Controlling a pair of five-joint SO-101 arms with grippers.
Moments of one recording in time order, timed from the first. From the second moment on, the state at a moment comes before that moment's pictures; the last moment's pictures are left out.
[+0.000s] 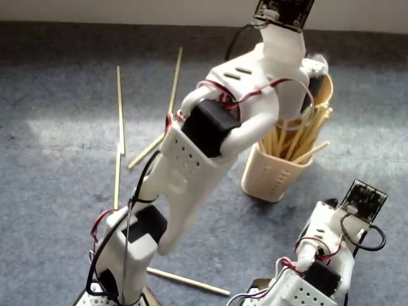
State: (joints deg) left arm 42.2 21.7 -71.9 72.6 -15.2; right arm 31.3 -104.4 95.2 53.2 9.2
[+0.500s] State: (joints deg) left arm 6.6 21.8 -72.6 91.3 -15.2; right arm 29.3 -104.4 95.2 53.2 9.2
